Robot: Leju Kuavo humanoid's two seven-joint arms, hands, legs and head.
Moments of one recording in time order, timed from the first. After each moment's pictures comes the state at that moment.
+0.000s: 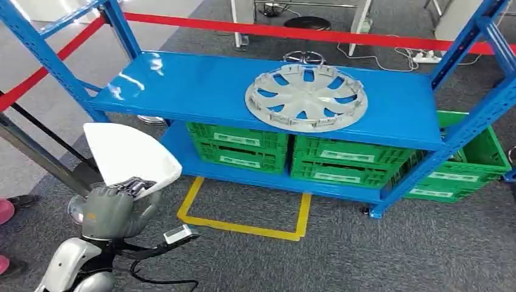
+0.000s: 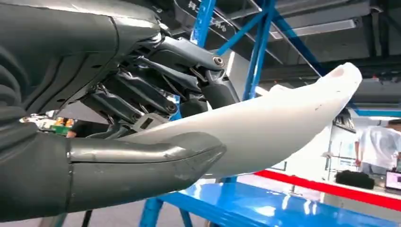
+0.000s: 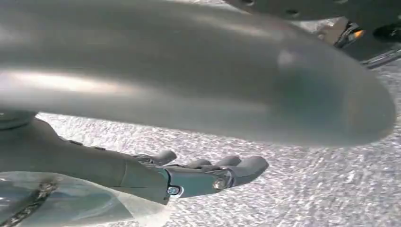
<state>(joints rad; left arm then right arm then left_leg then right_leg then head) 0.13 0.12 -0.31 -1.82 -1.22 0.36 0.01 0.04 -0.11 0.26 0.01 0.02 0.11 -0.40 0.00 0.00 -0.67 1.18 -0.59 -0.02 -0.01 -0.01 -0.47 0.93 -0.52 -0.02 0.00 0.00</state>
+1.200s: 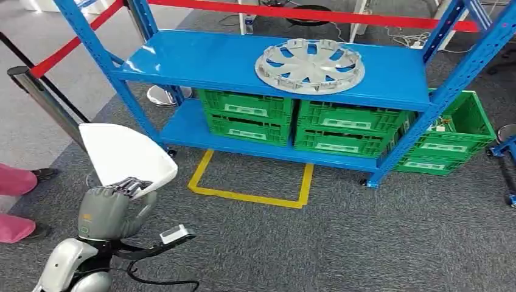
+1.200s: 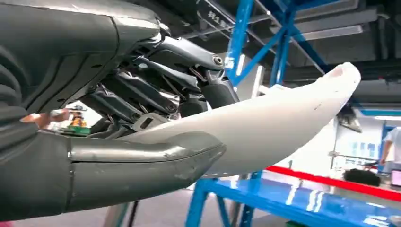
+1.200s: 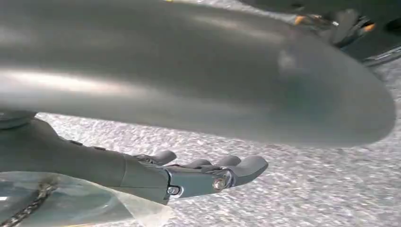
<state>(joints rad) 0.13 0.12 -0.30 -1.82 -1.21 0.37 -0.01 0.03 -0.10 0.28 0.01 0.02 0.10 -0.40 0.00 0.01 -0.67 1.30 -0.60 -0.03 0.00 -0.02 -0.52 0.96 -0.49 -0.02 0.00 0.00</state>
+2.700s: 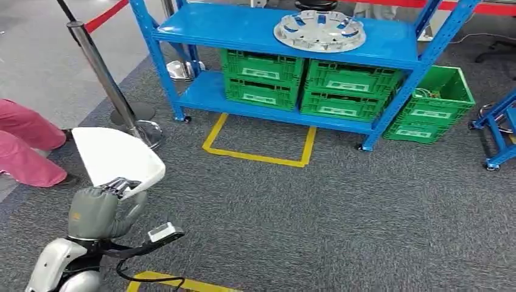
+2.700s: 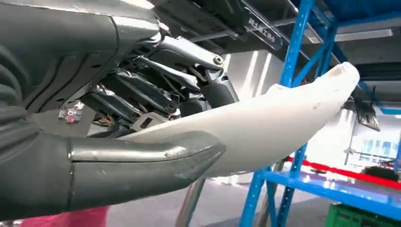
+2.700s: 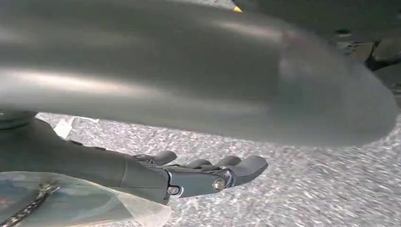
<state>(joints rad) 0.15 0.12 -0.25 -1.82 -1.15 0.36 -0.03 0.03 -0.09 0.30 0.00 0.03 0.08 -0.39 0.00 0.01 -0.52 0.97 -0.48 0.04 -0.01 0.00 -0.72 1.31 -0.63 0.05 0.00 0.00</state>
